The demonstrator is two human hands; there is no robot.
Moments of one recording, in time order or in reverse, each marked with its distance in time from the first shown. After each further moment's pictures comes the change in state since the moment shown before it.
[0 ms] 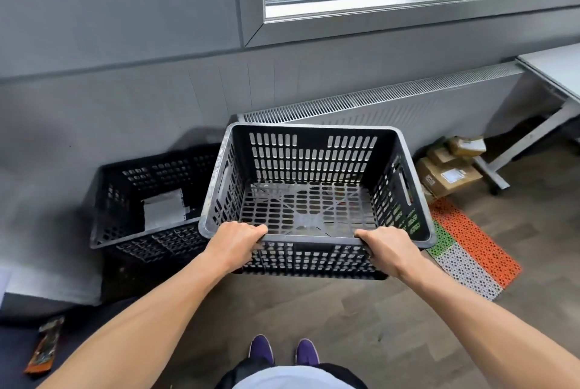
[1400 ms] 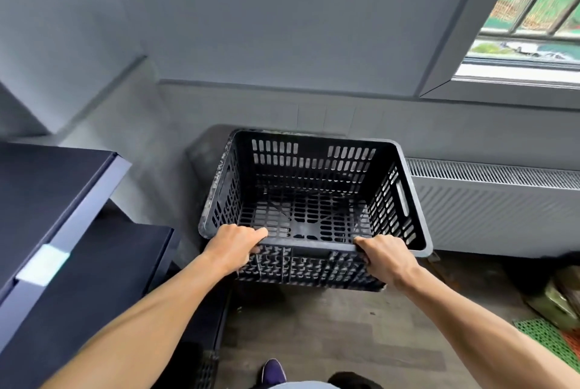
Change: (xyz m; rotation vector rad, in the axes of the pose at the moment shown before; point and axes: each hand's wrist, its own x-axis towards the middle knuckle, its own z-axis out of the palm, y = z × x) left_hand -0.204 -0.235 -0.040 0.041 -0.018 -0.467; right_hand 0.192 -0.278 -0.068 -0.137 0.023 -0.344
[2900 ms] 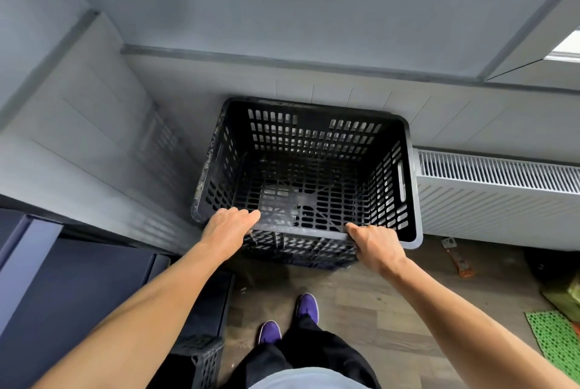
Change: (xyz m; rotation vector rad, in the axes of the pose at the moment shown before) left_hand 0.131 -0.094 0.054 -0.009 -0.114 -0.134; right_hand 0.177 0.020 0.046 0.050 -0.057 -0.044
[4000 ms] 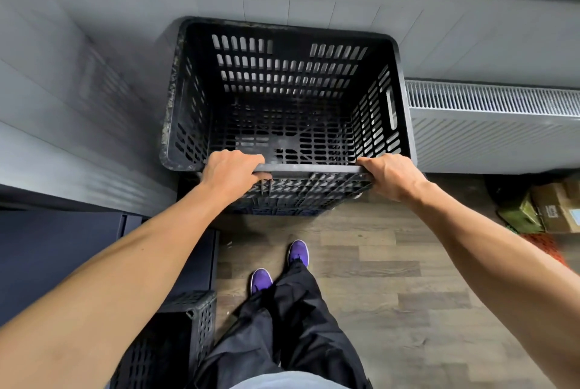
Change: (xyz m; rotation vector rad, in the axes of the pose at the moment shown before) left_hand 0.029 0.026 0.000 -0.007 0.160 0.105; right_hand -0.013 0.029 -0.012 0.031 -0.036 0.055
